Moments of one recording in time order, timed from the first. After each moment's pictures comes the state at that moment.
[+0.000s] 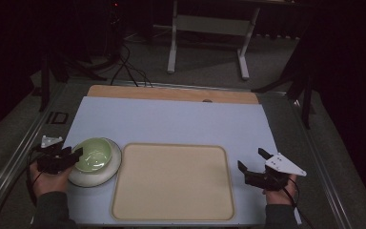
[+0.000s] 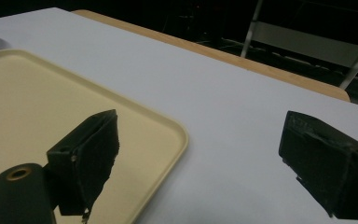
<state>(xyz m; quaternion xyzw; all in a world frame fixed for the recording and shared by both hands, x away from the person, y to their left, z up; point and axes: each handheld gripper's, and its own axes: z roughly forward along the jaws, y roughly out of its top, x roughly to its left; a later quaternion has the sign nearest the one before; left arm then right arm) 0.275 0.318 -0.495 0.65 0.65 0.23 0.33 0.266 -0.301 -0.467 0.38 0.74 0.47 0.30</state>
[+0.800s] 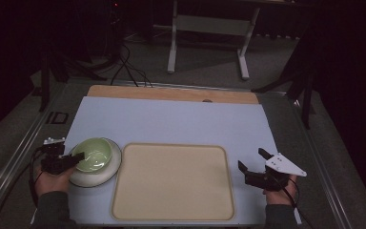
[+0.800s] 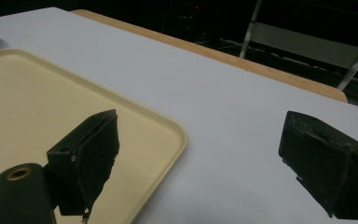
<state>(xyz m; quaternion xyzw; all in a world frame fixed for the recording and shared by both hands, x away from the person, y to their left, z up) 0.282 0.322 -0.506 0.64 0.67 0.15 0.33 0.265 -0.301 -0.466 0.38 0.74 0.47 0.31</state>
